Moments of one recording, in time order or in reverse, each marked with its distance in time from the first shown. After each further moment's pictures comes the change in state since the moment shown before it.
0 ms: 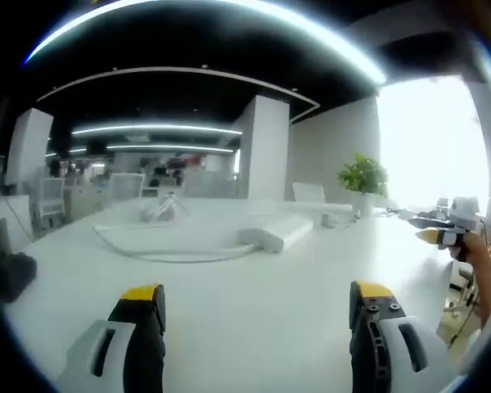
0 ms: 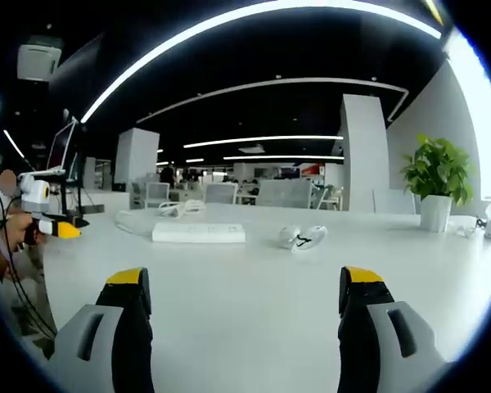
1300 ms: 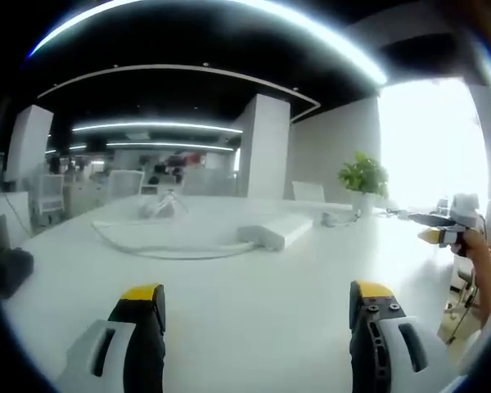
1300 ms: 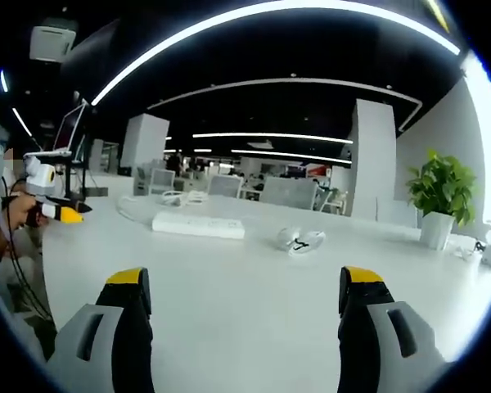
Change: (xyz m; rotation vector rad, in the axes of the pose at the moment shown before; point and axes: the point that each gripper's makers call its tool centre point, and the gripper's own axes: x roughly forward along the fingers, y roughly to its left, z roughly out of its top) left arm 0.004 0.001 -0.004 -0.012 0.009 -0.004; right arm -0.001 -0.005 0.002 -0.099 0.039 0.030
